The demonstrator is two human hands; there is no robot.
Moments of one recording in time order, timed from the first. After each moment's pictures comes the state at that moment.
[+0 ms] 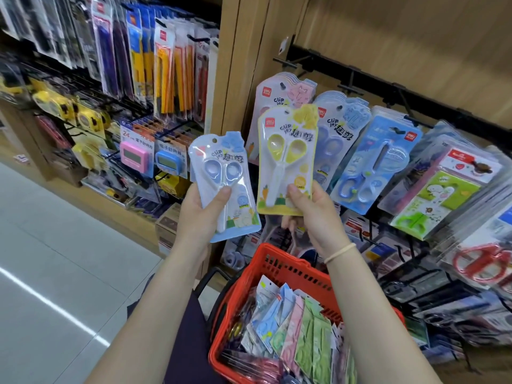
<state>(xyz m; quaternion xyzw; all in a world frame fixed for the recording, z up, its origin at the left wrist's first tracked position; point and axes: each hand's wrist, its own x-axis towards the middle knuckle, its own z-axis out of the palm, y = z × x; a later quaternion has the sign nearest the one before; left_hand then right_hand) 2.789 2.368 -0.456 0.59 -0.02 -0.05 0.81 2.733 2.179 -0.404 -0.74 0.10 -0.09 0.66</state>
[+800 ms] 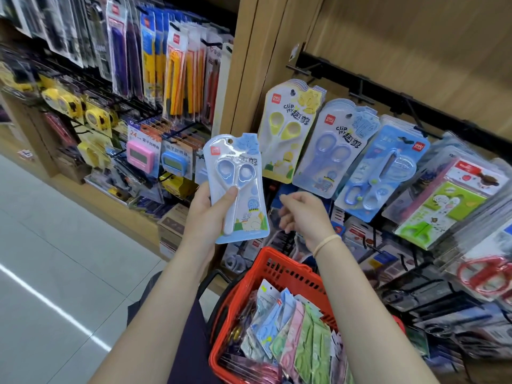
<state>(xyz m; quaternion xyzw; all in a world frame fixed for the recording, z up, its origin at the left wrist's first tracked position) 2.790 2.370 -0.451 0.55 -0.03 -0.08 0.83 2.765 2.186 -0.419 -0.77 0.23 -0.05 0.60</state>
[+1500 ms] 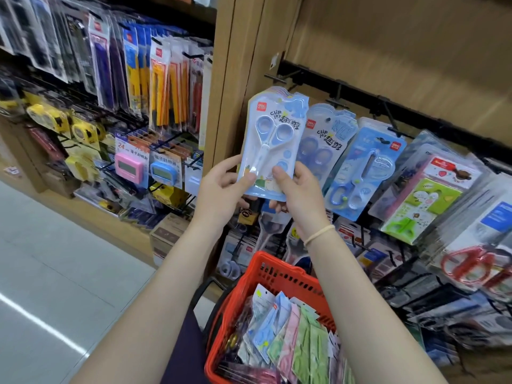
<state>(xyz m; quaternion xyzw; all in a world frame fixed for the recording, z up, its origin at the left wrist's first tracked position) 2.813 2.338 -0.412 0.62 -0.12 -0.05 0.78 2.762 2.200 -0.374 -0.74 0.11 -0.17 0.64</state>
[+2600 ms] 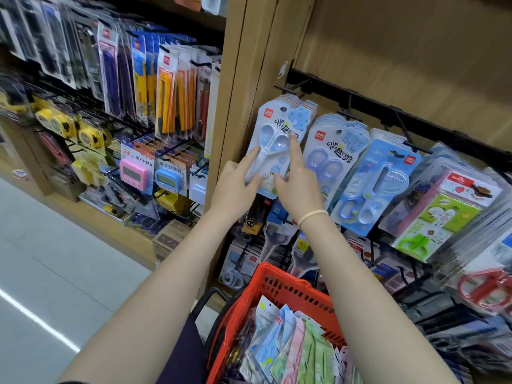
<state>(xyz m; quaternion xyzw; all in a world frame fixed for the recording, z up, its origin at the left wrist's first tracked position) 2.884 2.306 -0.439 0.82 -0.21 0.06 0.53 2.821 2.181 -0.379 -0.95 0.10 -0.20 0.22</state>
